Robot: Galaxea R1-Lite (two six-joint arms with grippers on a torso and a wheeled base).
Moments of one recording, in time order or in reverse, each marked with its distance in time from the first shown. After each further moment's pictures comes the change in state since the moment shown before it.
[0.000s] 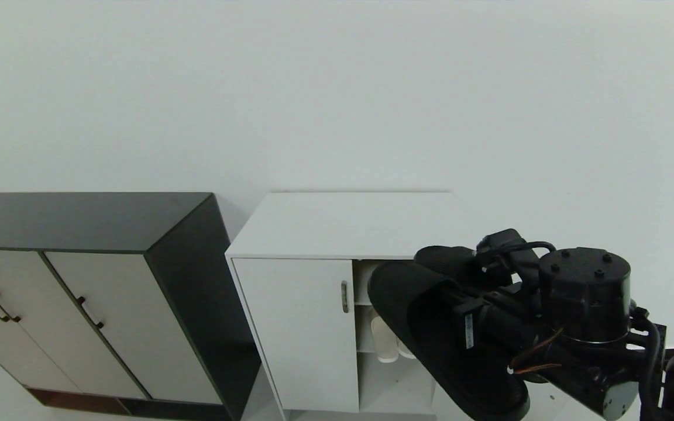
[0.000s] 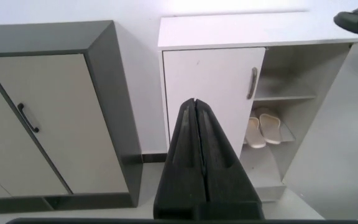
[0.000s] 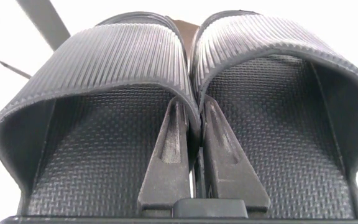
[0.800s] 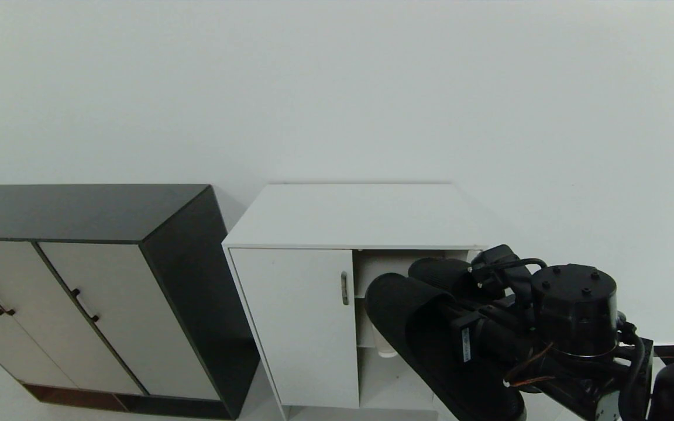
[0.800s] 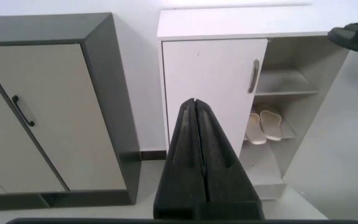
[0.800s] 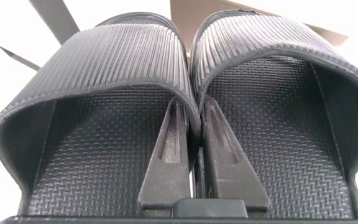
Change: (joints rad) left arm 0.000 0.000 0.000 0.000 -0.001 -0.007; right arm -0.020 0.056 0.062 -0.102 0.049 0.006
